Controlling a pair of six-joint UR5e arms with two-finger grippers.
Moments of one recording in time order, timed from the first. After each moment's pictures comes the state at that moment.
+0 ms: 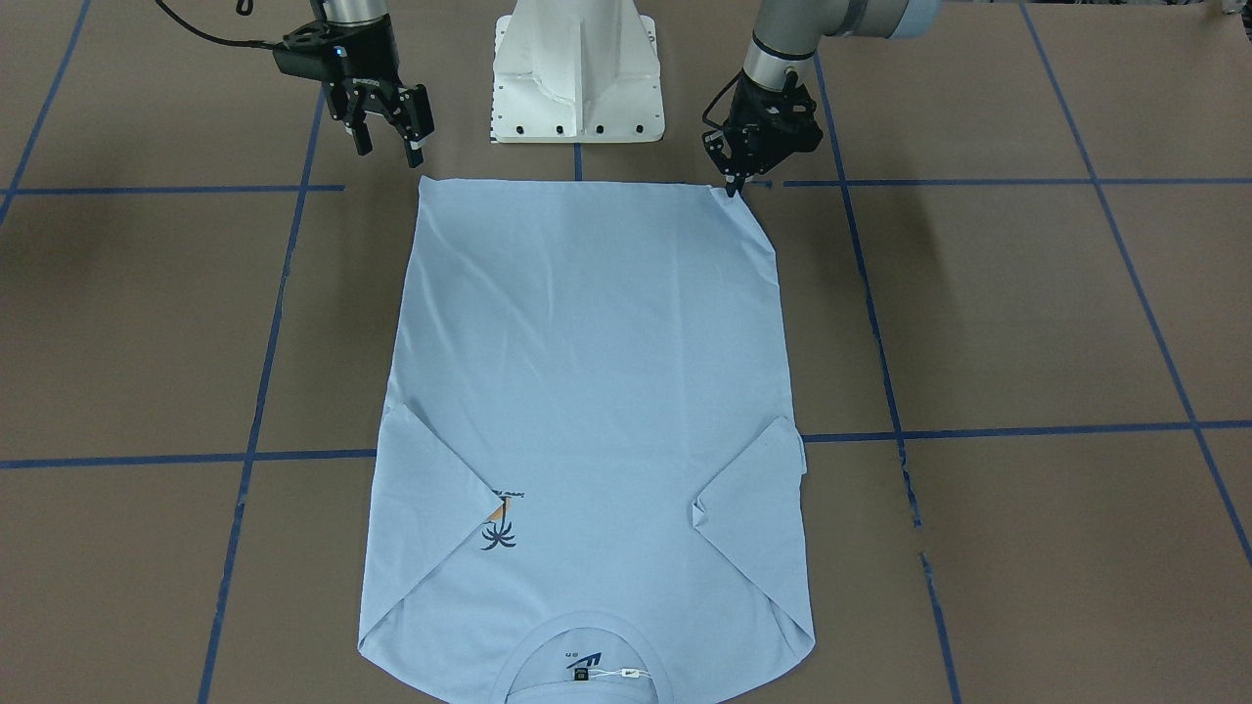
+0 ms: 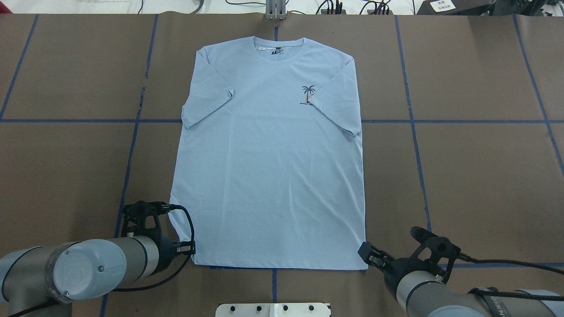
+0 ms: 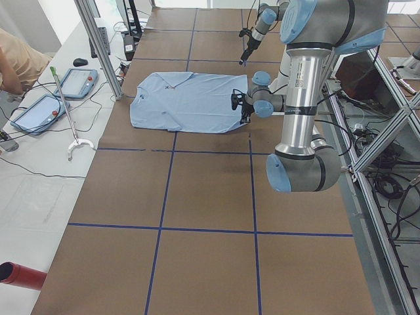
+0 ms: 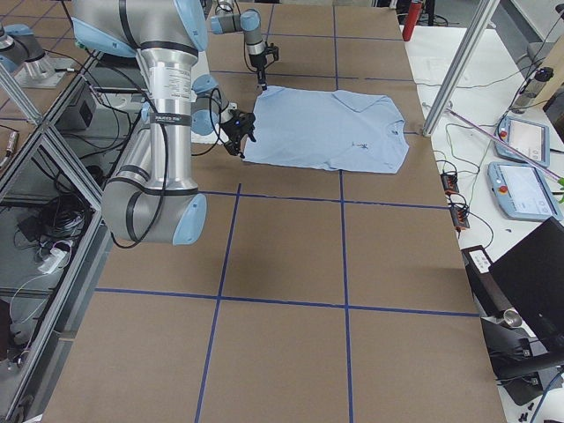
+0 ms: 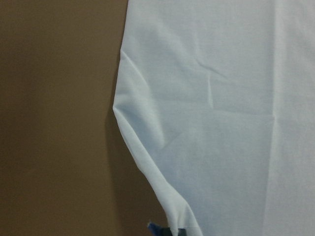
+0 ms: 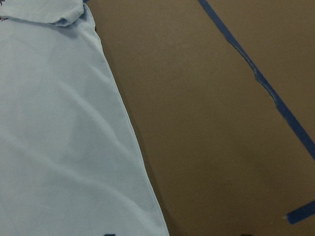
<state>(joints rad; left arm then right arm) -0.19 -1.71 -2.07 -1.86 -1.52 -1.54 -0.03 -1.54 2.24 -1.52 1.14 2.12</state>
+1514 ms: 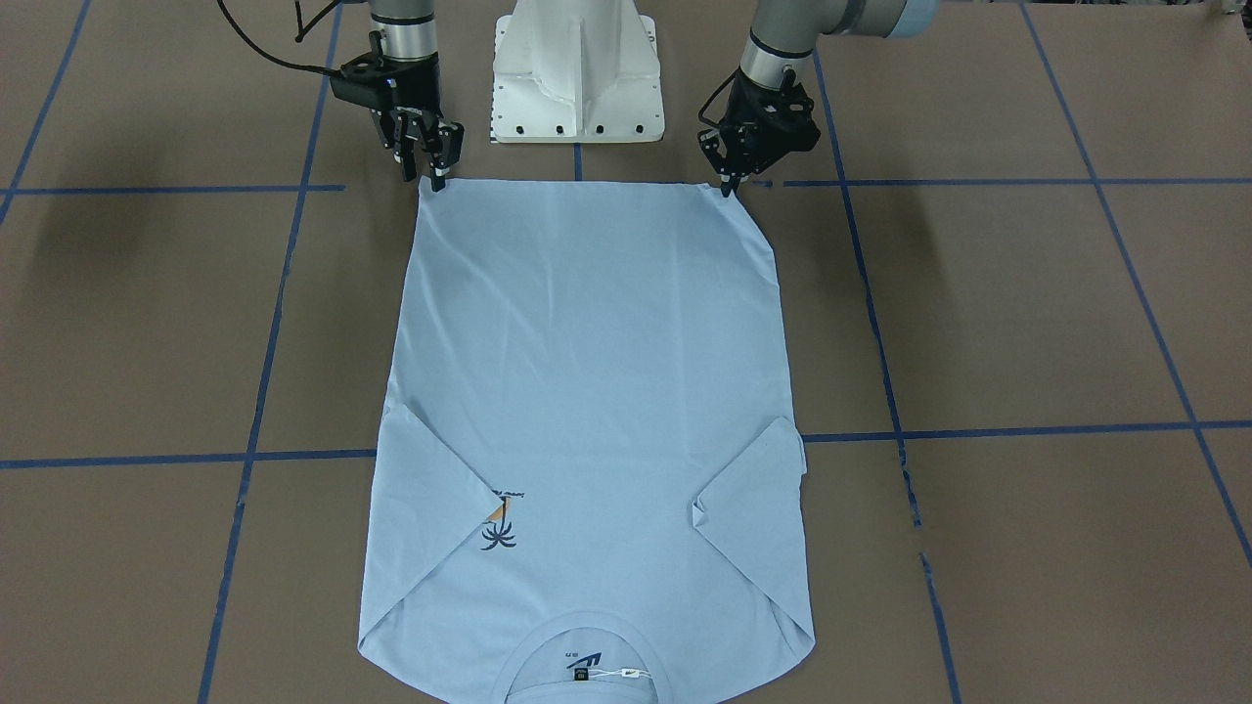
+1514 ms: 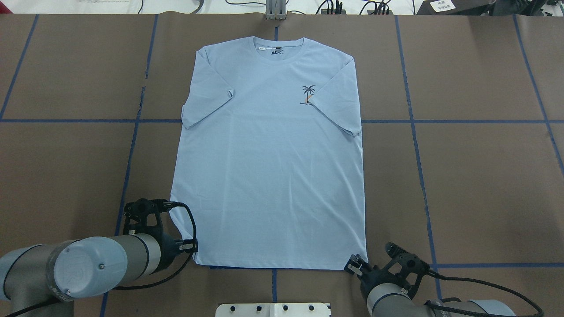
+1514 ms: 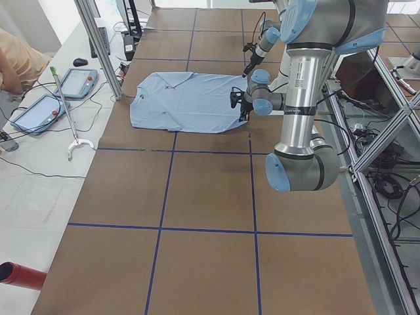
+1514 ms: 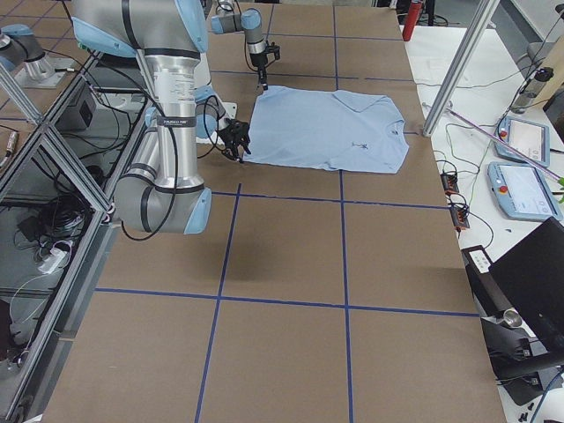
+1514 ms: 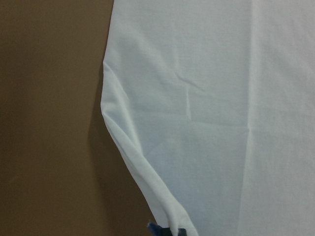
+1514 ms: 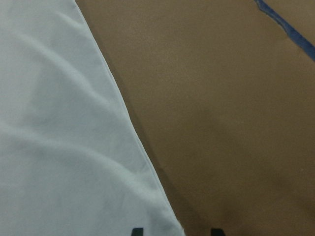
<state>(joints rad) -0.19 -1.72 -2.08 -1.86 -1.52 -1.54 -0.06 -1.44 2.09 -1.55 1.12 2.20</state>
